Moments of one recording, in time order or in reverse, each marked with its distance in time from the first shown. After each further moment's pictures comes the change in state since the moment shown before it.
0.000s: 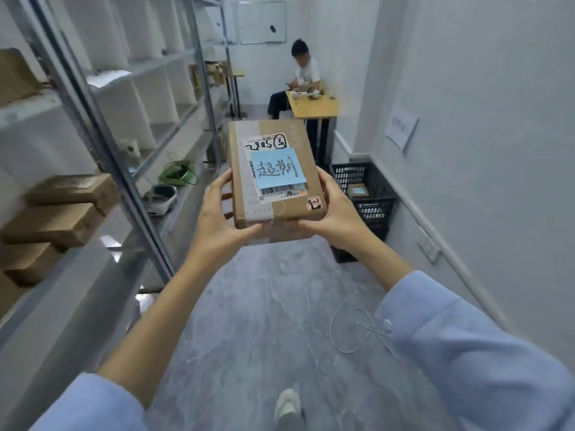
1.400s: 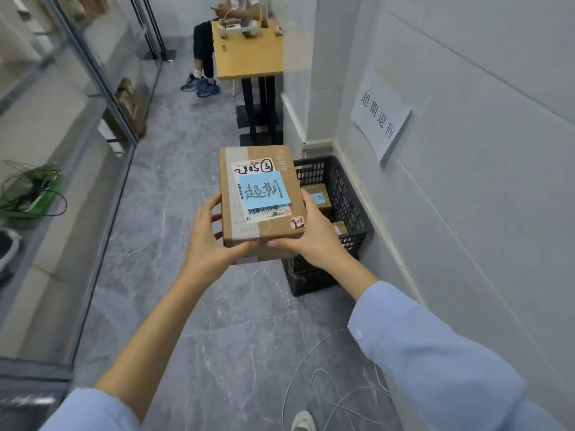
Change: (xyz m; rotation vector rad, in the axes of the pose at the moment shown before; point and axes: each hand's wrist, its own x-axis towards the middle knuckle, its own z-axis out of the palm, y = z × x) left_hand 0.503 -0.243 0.472 -0.107 -0.228 -0.267; right_hand 0.479 0.435 -0.249 -0.053 0.022 0.396
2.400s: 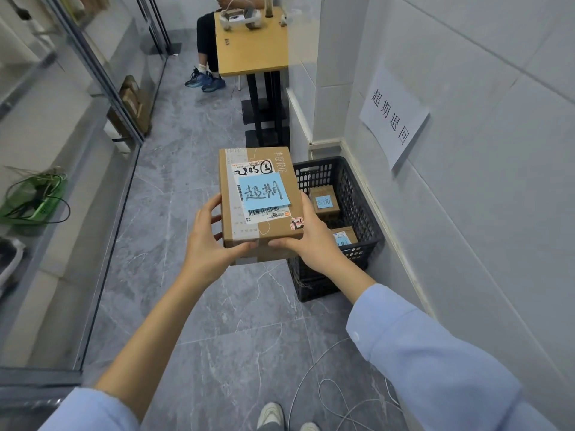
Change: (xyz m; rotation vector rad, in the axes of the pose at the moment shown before) left_hand 0.068 -0.013 0.018 0.027 -0.005 -0.033; right_hand 0.069 0.021 -0.010 0.054 -0.054 0.043
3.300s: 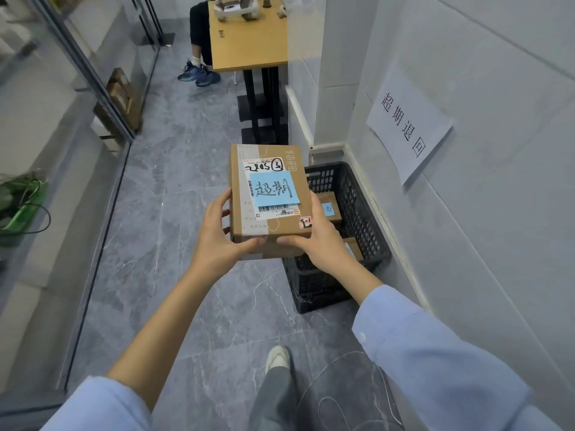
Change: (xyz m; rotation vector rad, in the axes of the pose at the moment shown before) left_hand 0.098 -0.032 0.027 0.016 -0.051 0.002; right_hand 0.093 0.029 -0.014 0.012 0.031 0.040
